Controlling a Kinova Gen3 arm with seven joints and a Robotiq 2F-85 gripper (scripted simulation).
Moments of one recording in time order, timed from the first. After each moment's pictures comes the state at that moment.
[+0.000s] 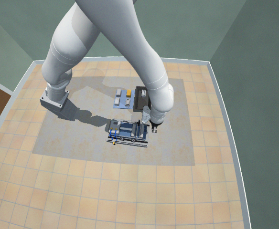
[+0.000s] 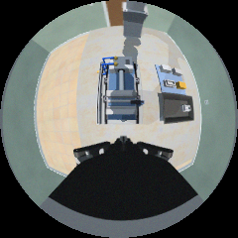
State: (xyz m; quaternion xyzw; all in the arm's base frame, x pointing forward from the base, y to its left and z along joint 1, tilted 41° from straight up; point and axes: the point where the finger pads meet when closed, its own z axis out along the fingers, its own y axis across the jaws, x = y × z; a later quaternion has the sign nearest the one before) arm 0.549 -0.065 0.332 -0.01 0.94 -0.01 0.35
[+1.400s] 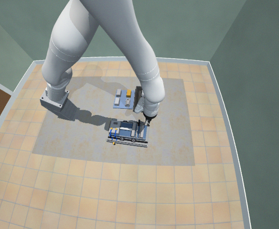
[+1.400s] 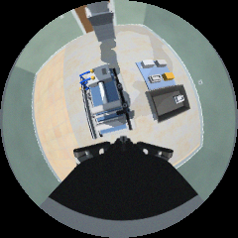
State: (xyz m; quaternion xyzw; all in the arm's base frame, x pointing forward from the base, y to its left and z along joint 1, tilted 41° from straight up) arm 0.523 -0.035 0.309 0.11 0.93 0.03 0.35
